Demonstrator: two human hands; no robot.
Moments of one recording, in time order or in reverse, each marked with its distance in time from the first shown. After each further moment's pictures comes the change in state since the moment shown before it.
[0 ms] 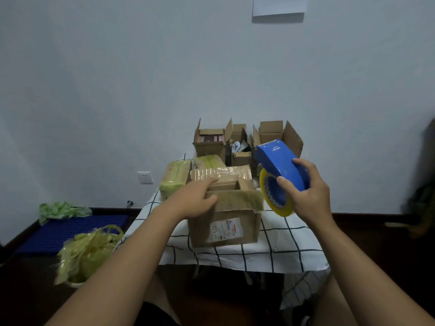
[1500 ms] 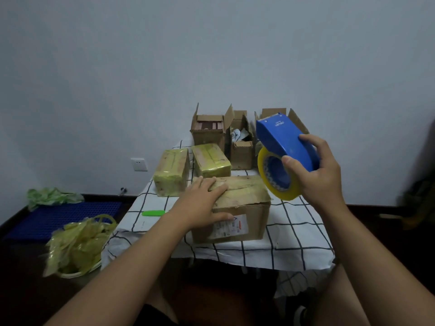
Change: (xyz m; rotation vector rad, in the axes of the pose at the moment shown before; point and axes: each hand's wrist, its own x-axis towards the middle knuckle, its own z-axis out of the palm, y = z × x) left_hand 0.018 -0.018 0.046 0.282 -0.108 0.059; right_hand 0.026 -0.024 0.005 0.061 -0.021 -0.057
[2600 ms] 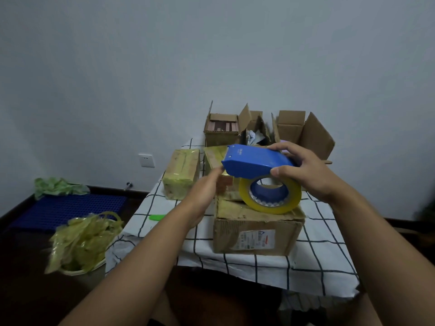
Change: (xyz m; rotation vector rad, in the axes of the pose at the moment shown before) left_hand 0.022 -0.012 -0.023 -1.455 0.222 -0.401; right_hand 0.064 0.010 0.049 0.074 -0.659 0.221
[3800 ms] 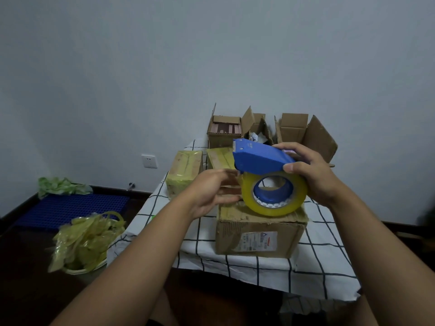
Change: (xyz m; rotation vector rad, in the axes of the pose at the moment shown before) left_hand -0.003 0.027 -0.002 -0.234 -0.206 -0.094; right_hand 0.004 0.007 0.000 0.226 0.024 -0.056
